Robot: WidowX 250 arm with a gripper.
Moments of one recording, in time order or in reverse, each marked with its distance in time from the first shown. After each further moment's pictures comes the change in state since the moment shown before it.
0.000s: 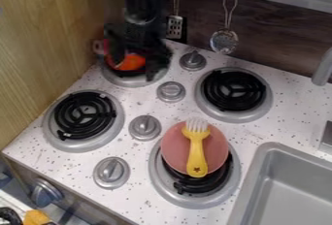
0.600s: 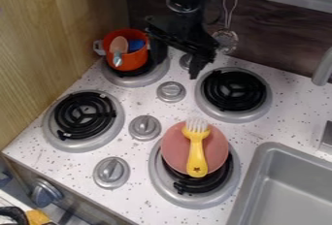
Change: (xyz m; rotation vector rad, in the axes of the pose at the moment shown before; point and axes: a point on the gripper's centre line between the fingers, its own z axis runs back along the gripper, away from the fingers) arm 0.018 -0.057 0.015 -0.134 0.025 -0.057
